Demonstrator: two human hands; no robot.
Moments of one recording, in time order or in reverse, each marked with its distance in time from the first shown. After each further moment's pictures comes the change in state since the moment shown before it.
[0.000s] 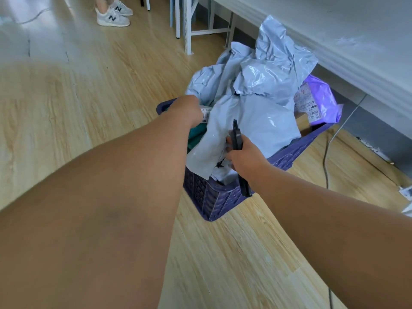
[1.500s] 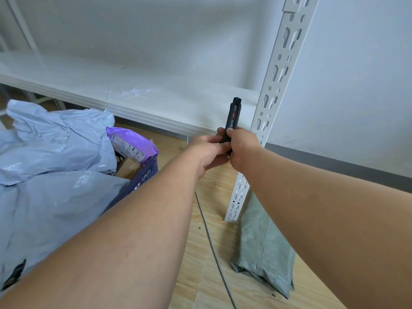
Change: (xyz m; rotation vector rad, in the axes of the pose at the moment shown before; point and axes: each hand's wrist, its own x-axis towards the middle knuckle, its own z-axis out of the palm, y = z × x) left_hand -0.165 0.380 0.160 -0.976 -0.852 0.257; right_hand -0.087 0.035 -0.370 0.787 0.785 0.071
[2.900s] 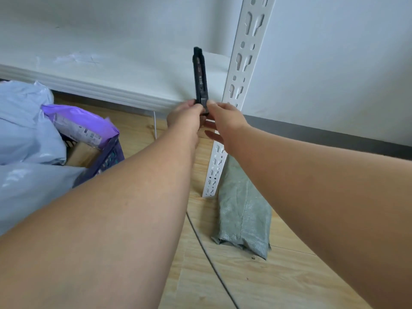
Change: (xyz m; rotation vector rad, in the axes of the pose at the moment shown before) left_hand 0.056 -0.017 0.035 -0.258 0.196 -0.024; right_hand 0.009 0.013 -0.034 -0.309 0.078 -0.110
